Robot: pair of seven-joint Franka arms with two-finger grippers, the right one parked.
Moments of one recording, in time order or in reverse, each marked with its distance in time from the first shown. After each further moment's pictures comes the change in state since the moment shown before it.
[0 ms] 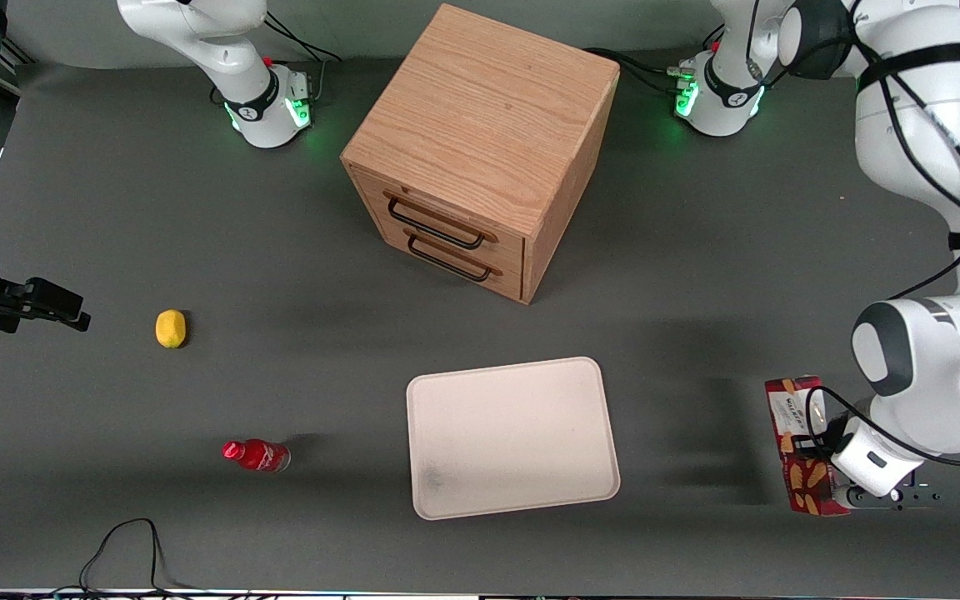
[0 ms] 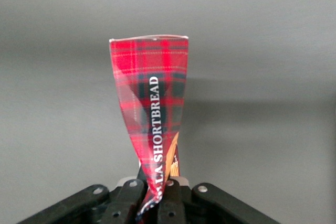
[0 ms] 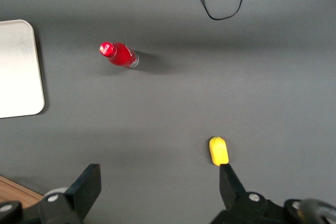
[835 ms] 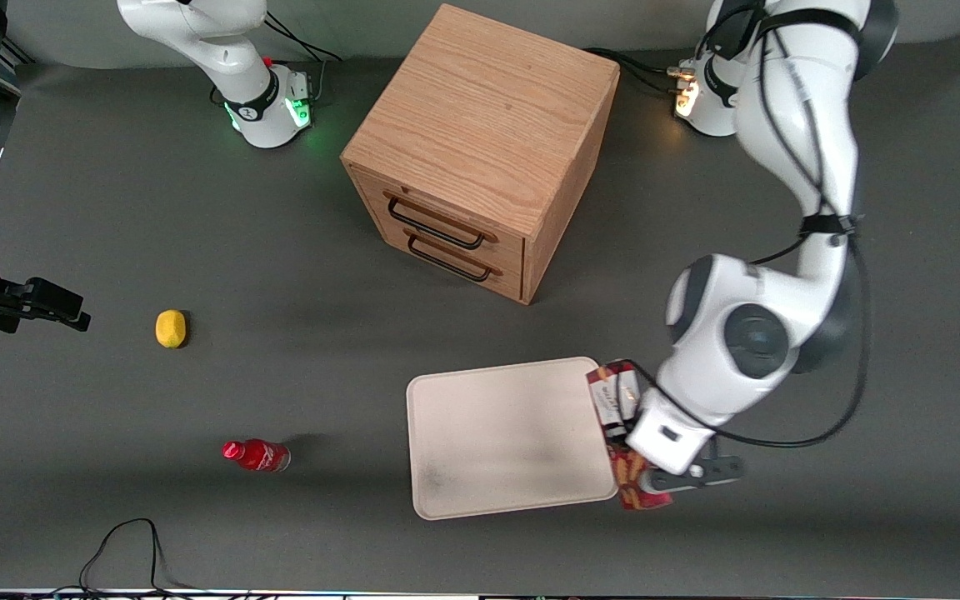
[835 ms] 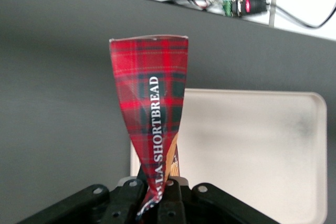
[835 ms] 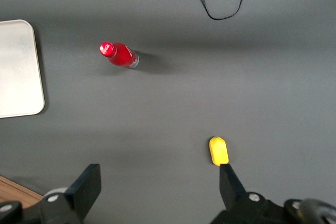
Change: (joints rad) arm -0.301 0.091 -0.092 0.170 0.074 0.063 -0.500
